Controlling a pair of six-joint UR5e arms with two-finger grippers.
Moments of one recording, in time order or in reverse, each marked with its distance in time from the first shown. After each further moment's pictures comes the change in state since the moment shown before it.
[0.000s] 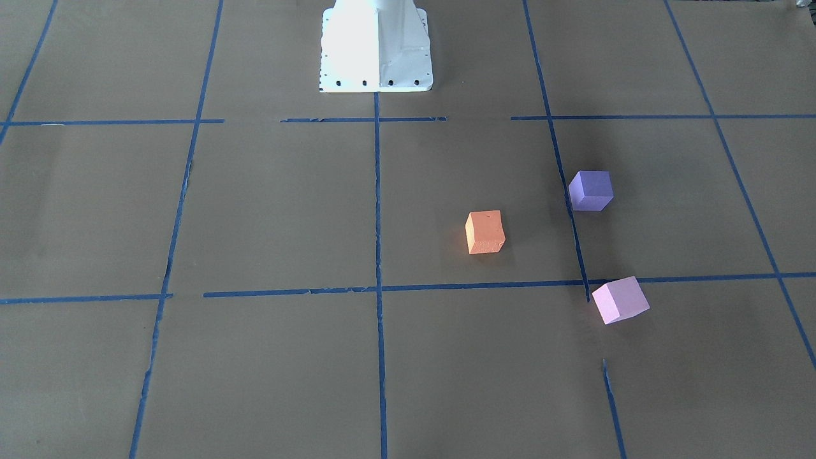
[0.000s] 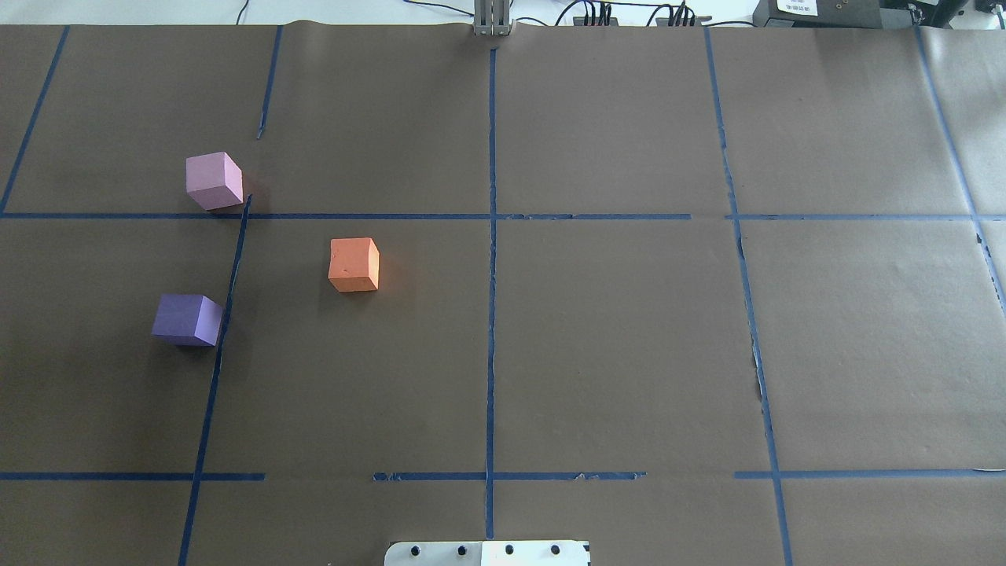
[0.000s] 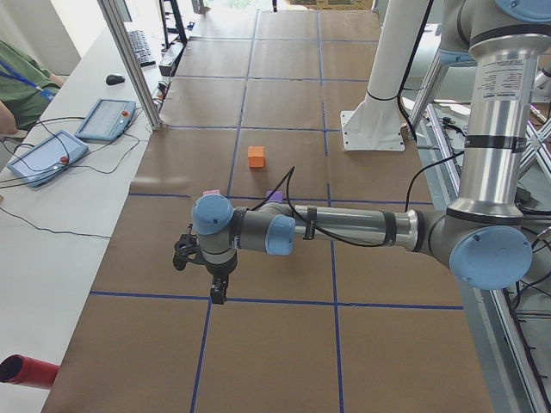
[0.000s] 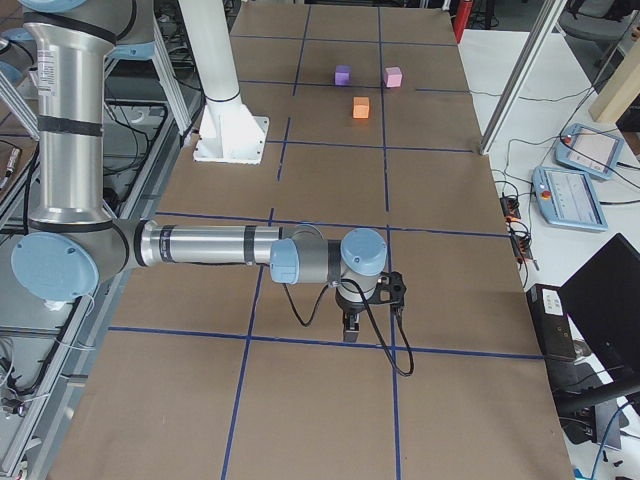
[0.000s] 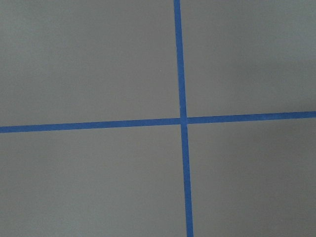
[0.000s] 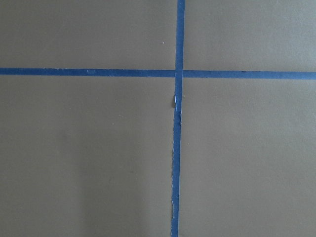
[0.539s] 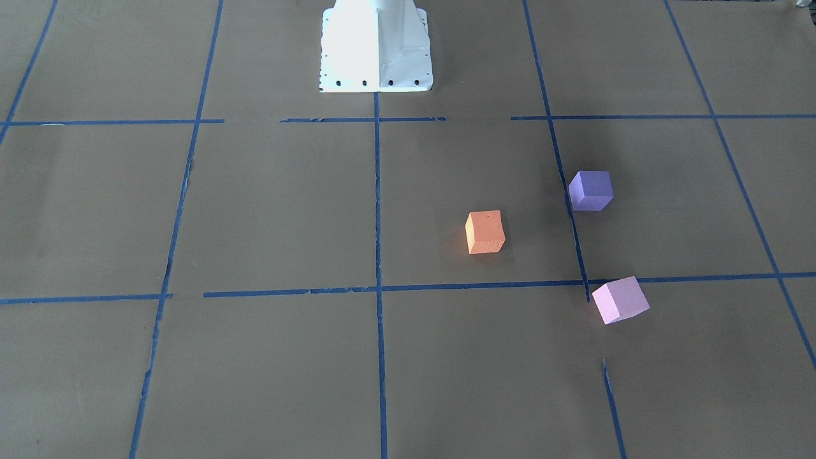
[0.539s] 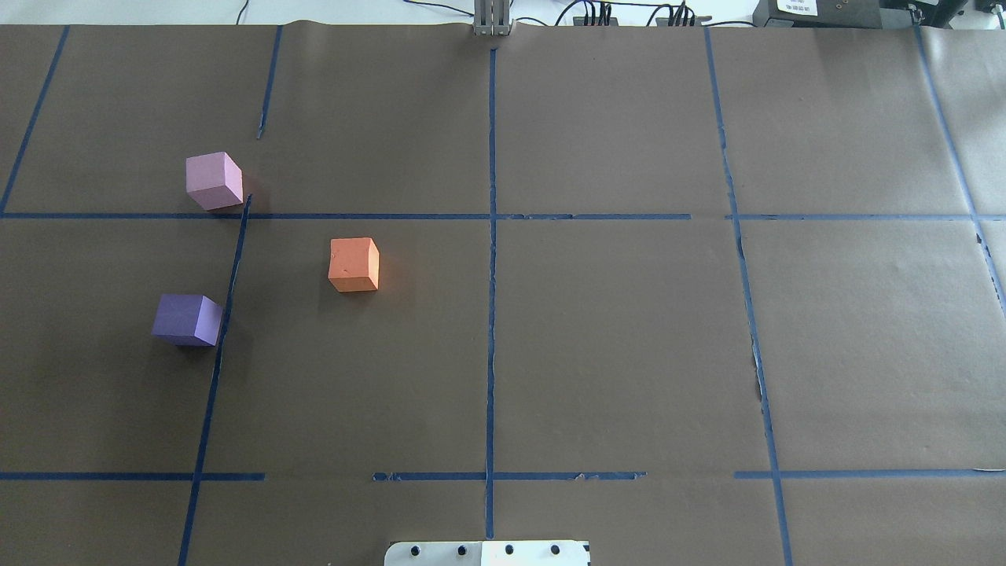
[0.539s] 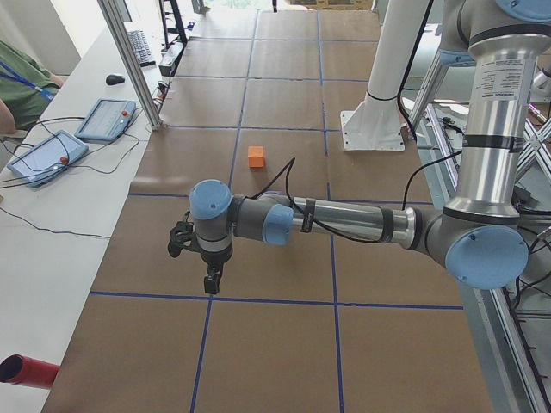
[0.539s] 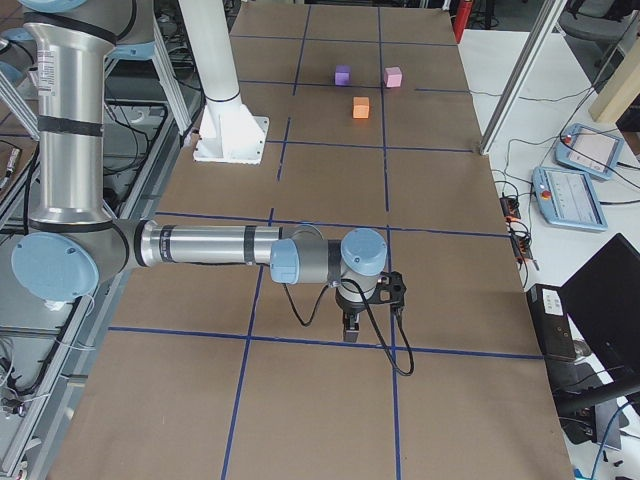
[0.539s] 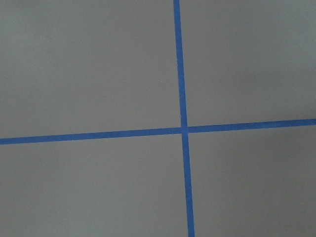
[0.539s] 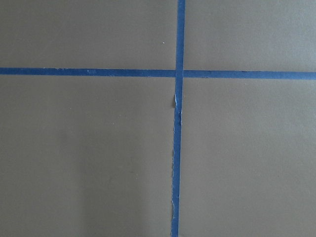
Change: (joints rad) left arm 0.000 -0.027 -0.068 0.006 0.037 -0.004; right arm 0.000 0.000 0.000 0.000 0.000 0.000
